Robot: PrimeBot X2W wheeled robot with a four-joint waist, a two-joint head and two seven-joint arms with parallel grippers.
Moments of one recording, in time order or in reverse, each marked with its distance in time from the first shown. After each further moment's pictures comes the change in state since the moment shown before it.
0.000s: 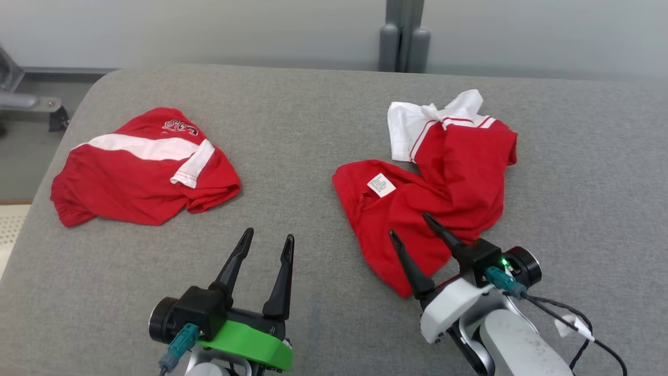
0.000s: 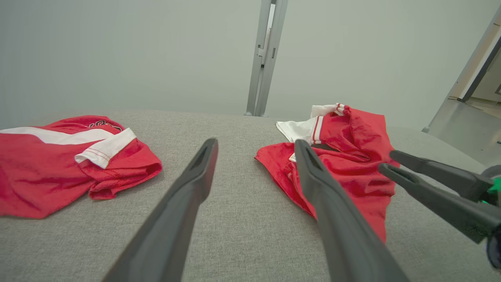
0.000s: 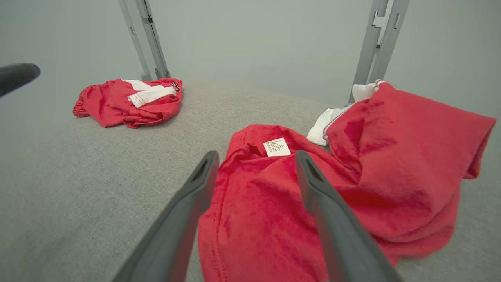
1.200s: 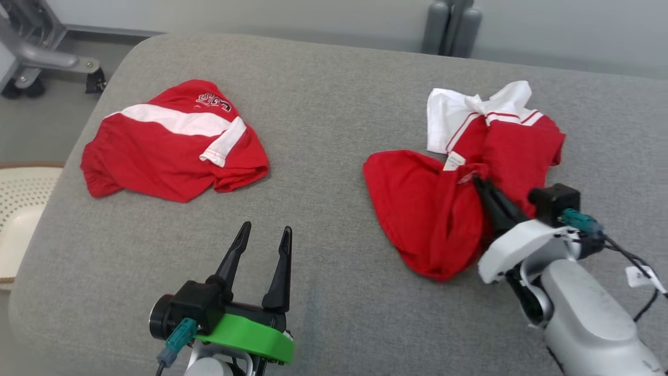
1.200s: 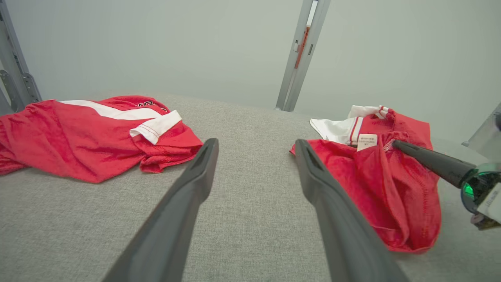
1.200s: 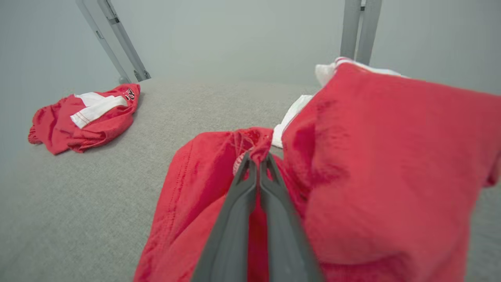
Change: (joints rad) left arm -0.023 0.000 -0.025 -0.007 -0.049 0.043 0.000; right arm -0.195 -0.126 -0.039 0.207 0.272 0.000 0.001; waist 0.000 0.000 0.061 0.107
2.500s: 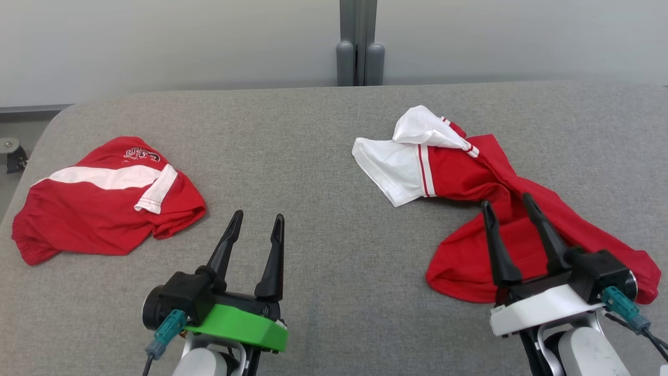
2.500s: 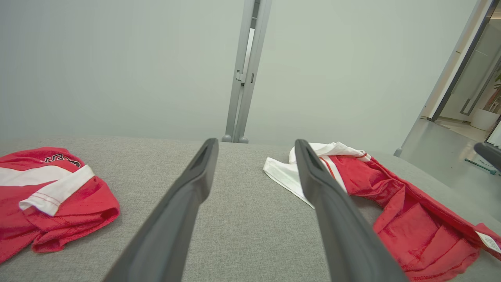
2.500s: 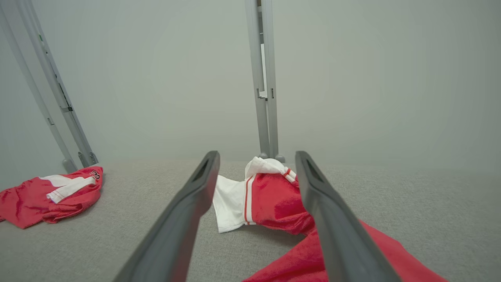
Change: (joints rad) left arm -0.023 -0.001 0.022 -0.010 -0.024 -0.008 0.000; right arm 0.389 0.091 -0.242 -0.567 -0.205 0.000 -0.003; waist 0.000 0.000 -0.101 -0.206
